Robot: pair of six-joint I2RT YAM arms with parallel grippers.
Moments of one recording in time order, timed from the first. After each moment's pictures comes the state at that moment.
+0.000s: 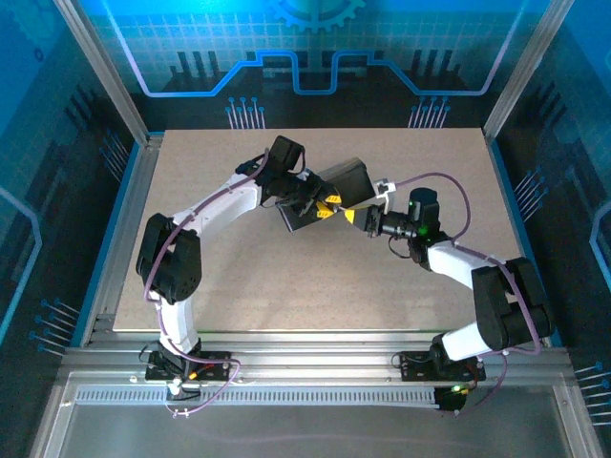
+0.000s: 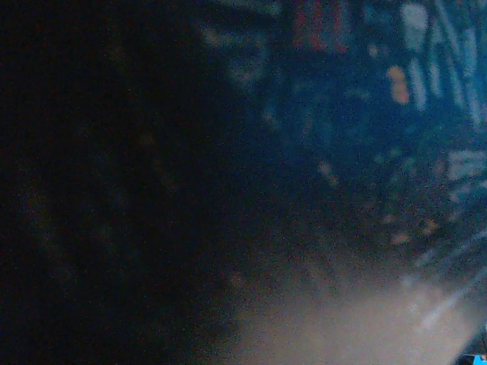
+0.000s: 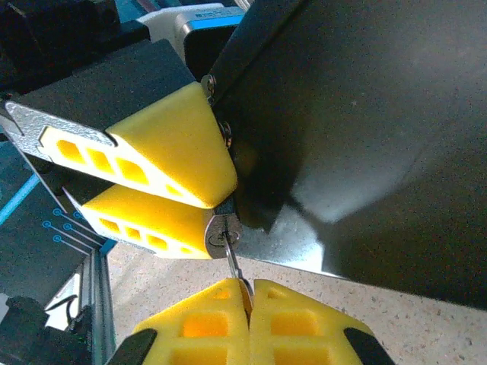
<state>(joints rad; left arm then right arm) -0.49 1.88 1.58 -0.57 0.74 -1.32 0.23 1.46 0.63 0.53 -0.84 0.44</state>
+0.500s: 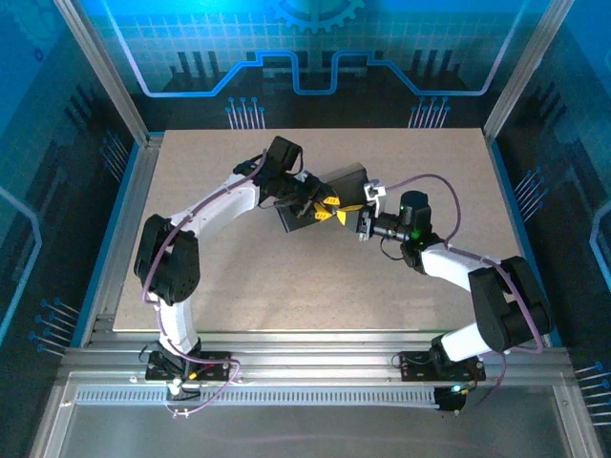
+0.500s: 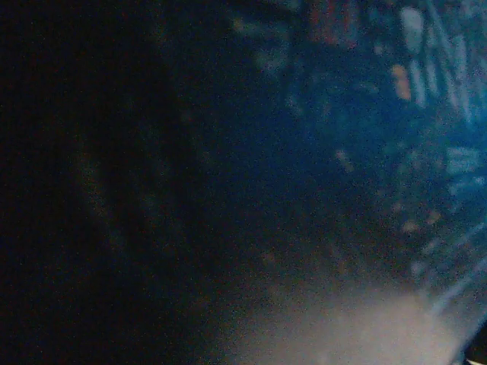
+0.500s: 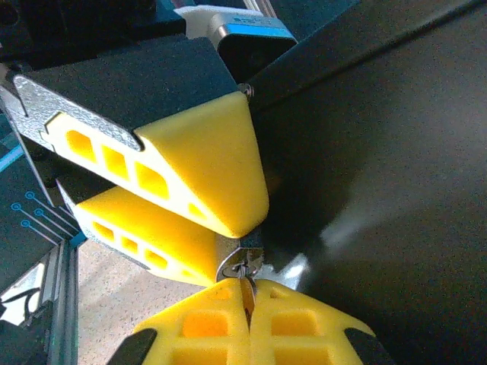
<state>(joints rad) -0.48 1.87 1.57 -0.59 0.77 -1.31 0.31 1.47 0.62 0.61 -0.75 0.35</state>
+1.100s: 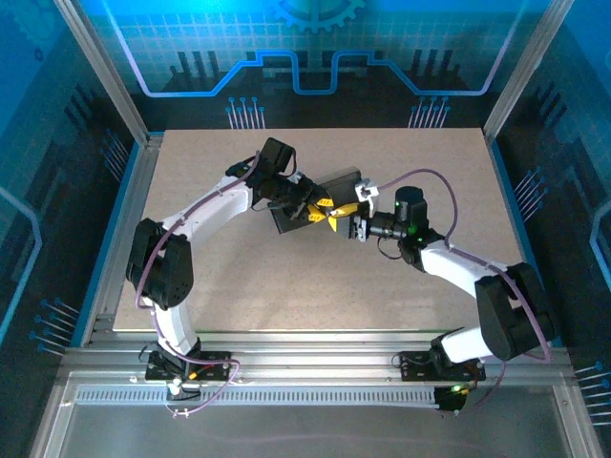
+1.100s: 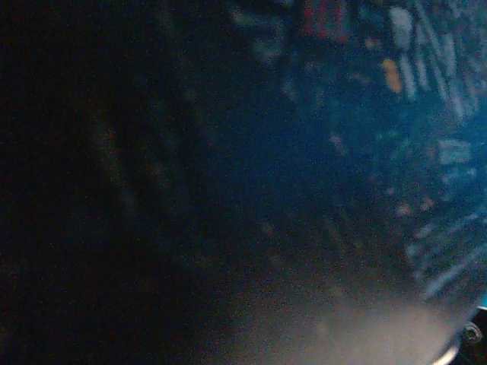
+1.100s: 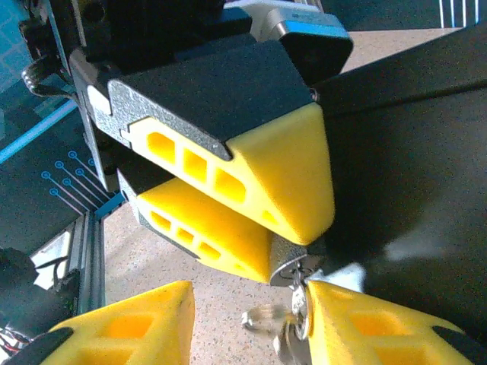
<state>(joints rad) -0.46 1.82 1.52 -0.61 0.75 -1.29 0.34 1.41 0.68 0.43 -0.80 0.26</state>
